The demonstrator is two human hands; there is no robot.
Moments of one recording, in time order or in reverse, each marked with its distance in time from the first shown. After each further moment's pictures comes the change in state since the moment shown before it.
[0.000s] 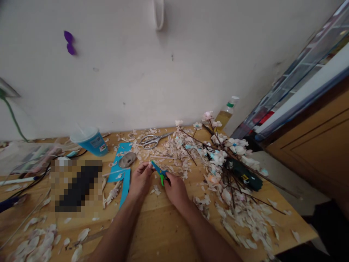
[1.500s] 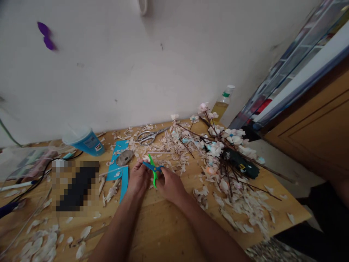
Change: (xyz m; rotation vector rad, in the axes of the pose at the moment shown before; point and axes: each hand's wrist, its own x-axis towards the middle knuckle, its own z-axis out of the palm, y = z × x) left_hand -0.004 0.012 0.016 -0.253 0.129 -0.122; right_hand -0.006 -0.024 -0.008 0.024 -0.076 -0.066
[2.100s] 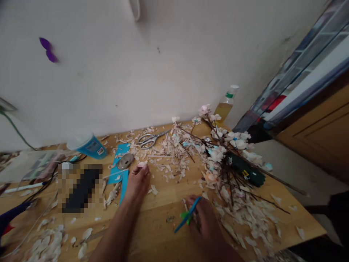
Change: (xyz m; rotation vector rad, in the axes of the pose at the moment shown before) left_hand -0.001 0.005 0.000 0.376 0.016 0.156; right_hand -0.129 0.061 -0.061 -0.147 0.243 -0.184
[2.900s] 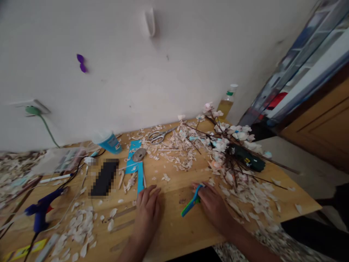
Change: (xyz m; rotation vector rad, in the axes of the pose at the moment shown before) left_hand -0.144 0.026 -0.071 1.427 -0.311 0.630; right_hand -0.001 0.004 0.003 -0.082 -0.102 -0.231
